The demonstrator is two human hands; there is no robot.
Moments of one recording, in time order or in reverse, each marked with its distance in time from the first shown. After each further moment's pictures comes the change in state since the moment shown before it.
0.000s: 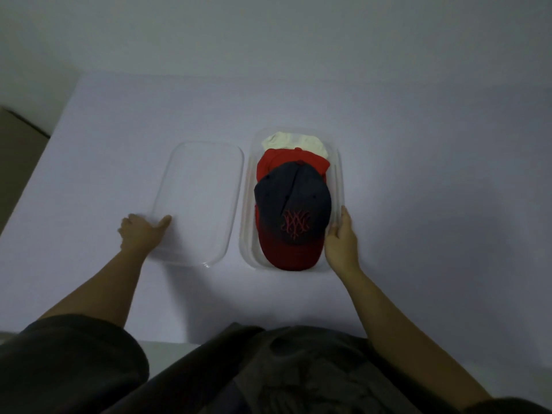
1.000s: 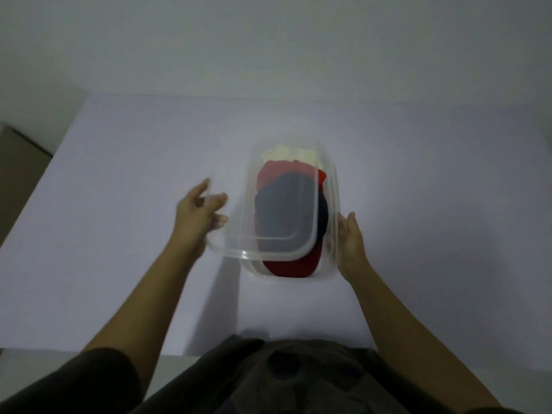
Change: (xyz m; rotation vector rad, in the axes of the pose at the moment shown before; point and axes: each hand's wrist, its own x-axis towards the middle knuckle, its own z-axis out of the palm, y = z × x) left_hand -0.113 0.110 -0.033 -1.104 -0.275 0.254; right_hand 0.010 -0.004 -0.011 0.673 -0.121 0.220
